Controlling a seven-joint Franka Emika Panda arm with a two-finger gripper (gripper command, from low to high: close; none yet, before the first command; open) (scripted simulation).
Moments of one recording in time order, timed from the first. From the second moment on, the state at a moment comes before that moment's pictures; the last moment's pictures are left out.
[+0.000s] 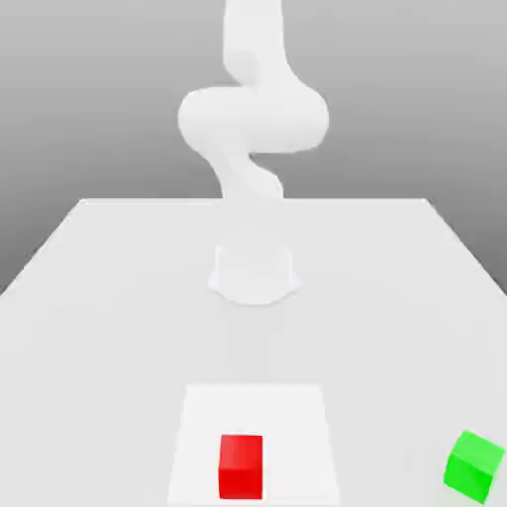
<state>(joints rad) 0.00 -0.71 0.00 -2.32 0.00 2.34 0.80</state>
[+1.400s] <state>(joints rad) 0.00 0.22 -0.01 -2.50 0.01 2.71 0.76</state>
